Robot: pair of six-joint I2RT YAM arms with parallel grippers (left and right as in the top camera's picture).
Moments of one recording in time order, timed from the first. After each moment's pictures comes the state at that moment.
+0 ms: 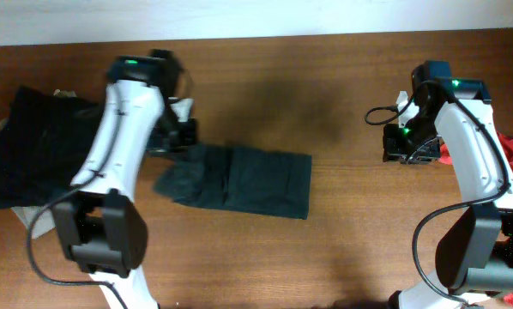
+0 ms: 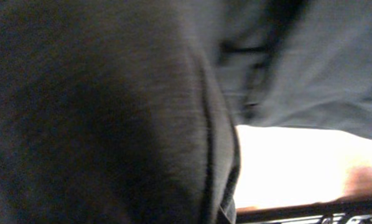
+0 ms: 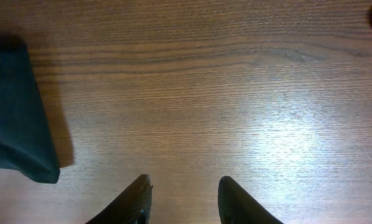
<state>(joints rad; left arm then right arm) -0.19 1.99 1.86 -1.54 0.12 -0.15 -0.11 1.78 1.52 -1.30 -0.07 0.00</state>
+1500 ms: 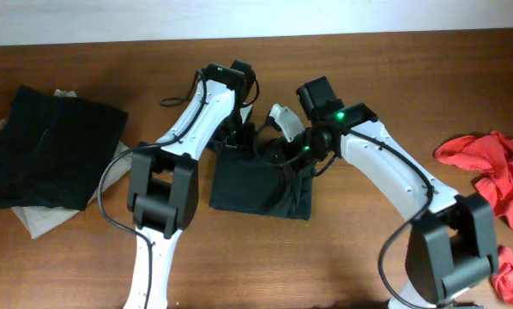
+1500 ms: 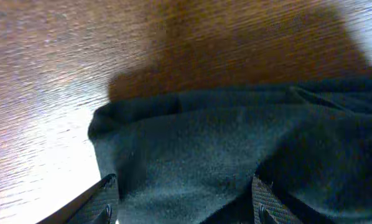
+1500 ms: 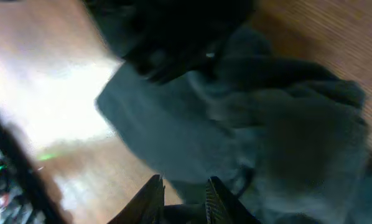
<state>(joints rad) -0.40 2.38 2.06 -1.37 0.07 -0.15 0.39 1.81 1.38 -0.83 -0.52 -0.11</state>
